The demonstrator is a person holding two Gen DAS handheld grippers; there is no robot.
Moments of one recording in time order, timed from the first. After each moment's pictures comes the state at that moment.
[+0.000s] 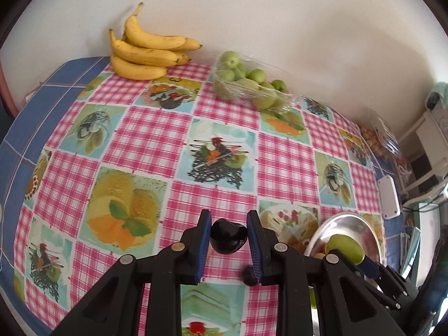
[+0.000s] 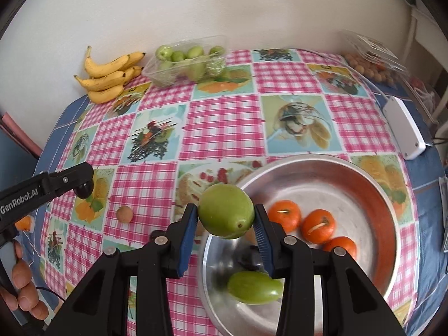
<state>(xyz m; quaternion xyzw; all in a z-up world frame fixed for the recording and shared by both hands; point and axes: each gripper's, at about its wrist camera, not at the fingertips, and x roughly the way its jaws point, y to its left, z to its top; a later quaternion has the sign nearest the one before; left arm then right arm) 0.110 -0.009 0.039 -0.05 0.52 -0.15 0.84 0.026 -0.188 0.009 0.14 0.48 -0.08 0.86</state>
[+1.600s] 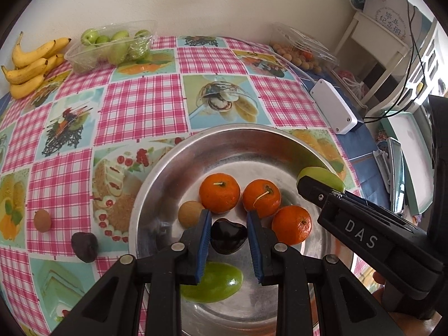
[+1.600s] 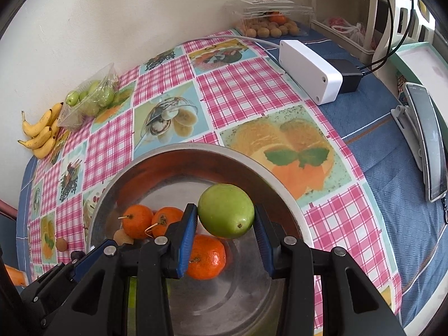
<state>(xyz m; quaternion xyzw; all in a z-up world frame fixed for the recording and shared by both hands) 0.027 -0.174 -0.021 0.05 0.54 -0.29 0.79 -0.031 -0.313 -0.028 0.24 0.46 -0.20 0.83</state>
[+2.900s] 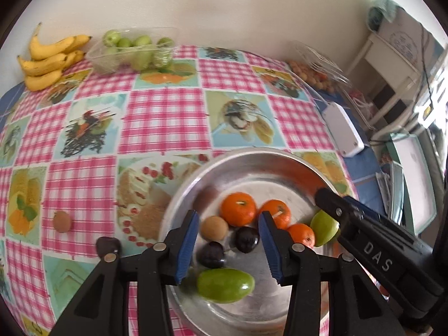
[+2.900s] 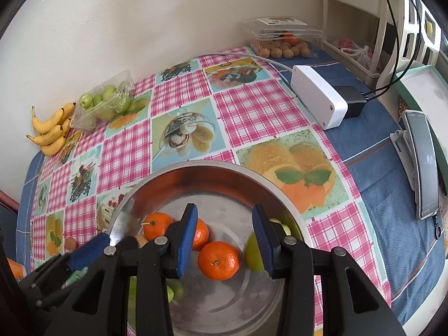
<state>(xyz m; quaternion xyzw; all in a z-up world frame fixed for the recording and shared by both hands) 0.044 -0.152 -0.002 0.02 0.53 -0.26 0.81 -0.029 -0.303 -0.001 0.21 0.45 -0.19 0.85</state>
